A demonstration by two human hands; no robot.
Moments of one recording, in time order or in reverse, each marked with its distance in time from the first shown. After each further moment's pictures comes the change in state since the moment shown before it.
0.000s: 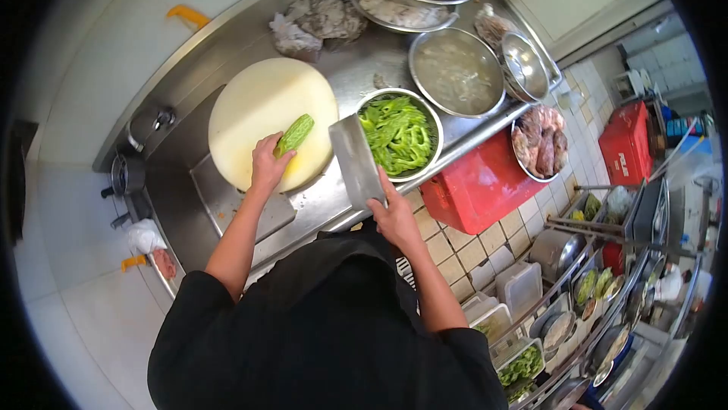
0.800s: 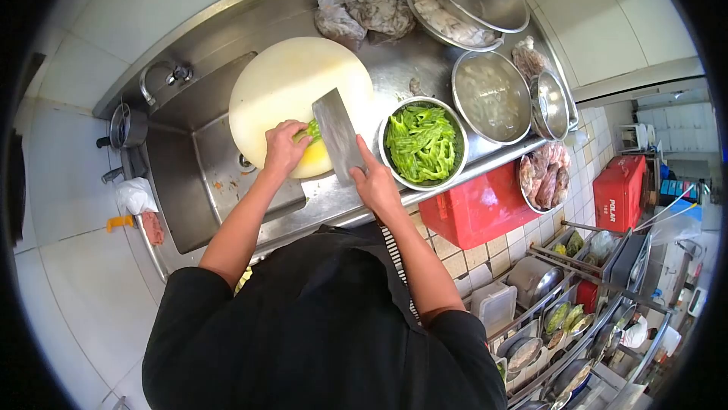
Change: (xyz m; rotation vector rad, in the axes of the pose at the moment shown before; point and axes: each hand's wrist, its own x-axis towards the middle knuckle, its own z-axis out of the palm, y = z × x) left_hand -0.004 0.003 -0.021 0.001 0.036 -0.090; right_hand 0.080 -0.034 0.072 -0.409 -0.115 -0.103
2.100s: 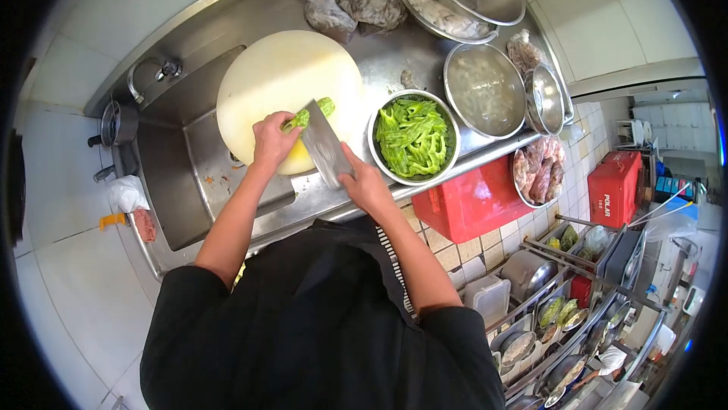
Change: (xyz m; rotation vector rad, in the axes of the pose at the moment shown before) left_hand 0.007 0.000 0.010 0.007 -0.004 -0.103; right_hand -0.004 0.020 -0.003 -0.040 -0.108 -0.059
